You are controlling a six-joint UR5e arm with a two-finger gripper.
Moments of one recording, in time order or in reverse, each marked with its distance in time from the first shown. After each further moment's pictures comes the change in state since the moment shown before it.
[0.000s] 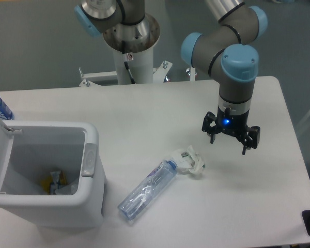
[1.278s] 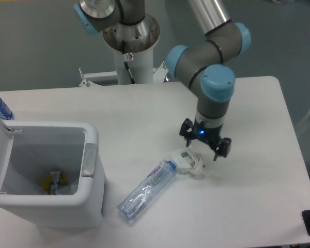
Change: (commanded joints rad) arm -0.109 -0.060 -0.110 0.005 -0.005 -0.003
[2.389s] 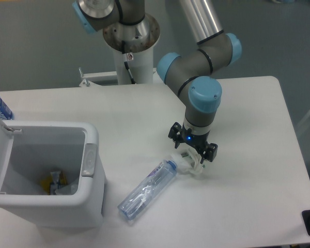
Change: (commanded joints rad) arm -0.002 -0.003 -0.009 -0.008 0.005 -0.002
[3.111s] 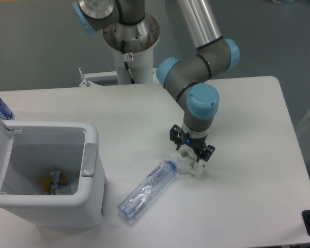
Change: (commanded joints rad) arm -0.017 -0.035 -0.009 -0.003 0.051 -0.006
